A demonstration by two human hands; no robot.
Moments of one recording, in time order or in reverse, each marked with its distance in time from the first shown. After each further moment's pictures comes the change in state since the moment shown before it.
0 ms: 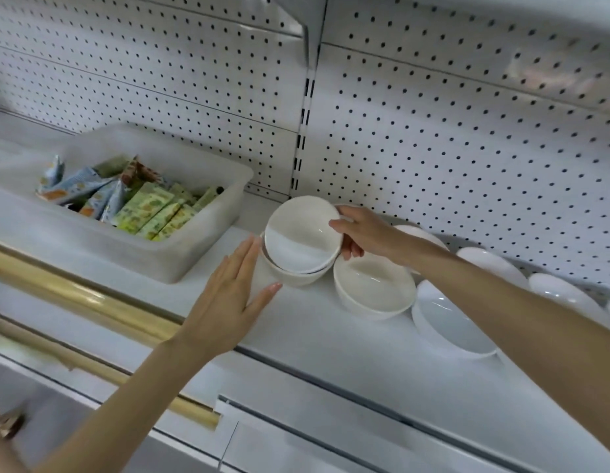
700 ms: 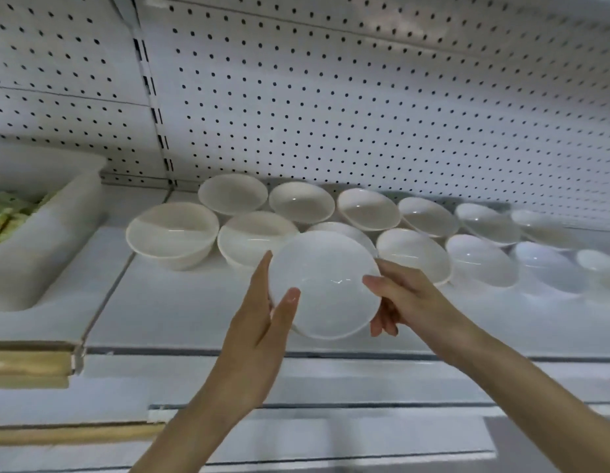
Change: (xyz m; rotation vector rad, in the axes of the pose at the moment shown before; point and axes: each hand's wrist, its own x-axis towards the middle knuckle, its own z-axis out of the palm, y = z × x) left_hand -0.051 0.172 0.039 -0.908 -0.272 -0.084; right_hand -0.251 0.062 -0.013 0.481 0.339 0.193
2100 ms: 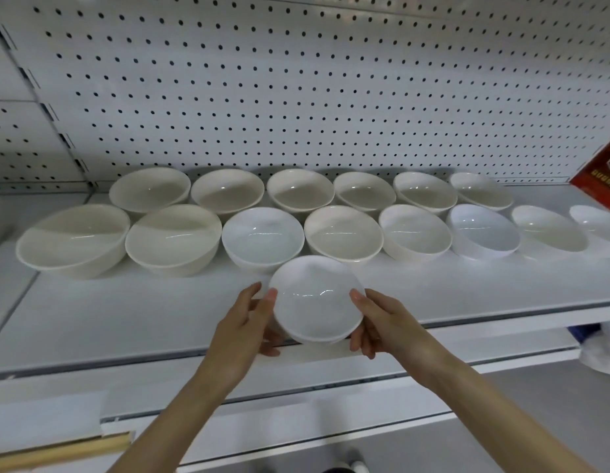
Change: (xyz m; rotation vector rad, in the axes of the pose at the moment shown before) left_hand 0.033 -0.051 0.084 0.041 -0.019 -0.398; right_hand -0.038 0.089 -0.055 0.214 0.121 0.314
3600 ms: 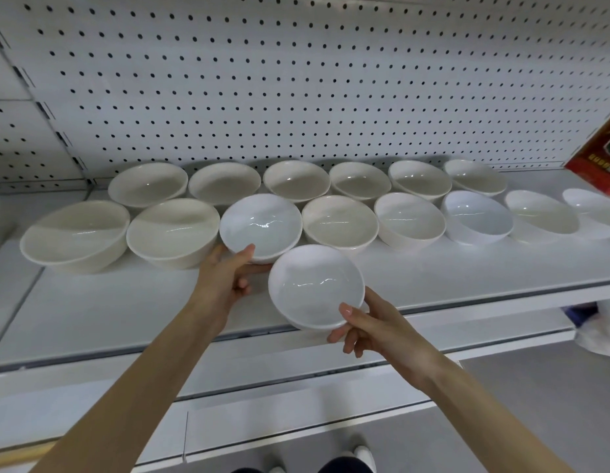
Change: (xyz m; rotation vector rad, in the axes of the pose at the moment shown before) left_hand 0.043 0.024 -0.022 -0.343 0.008 0.011; right_hand -0.015 0.021 0.006 0.108 -0.119 -0.066
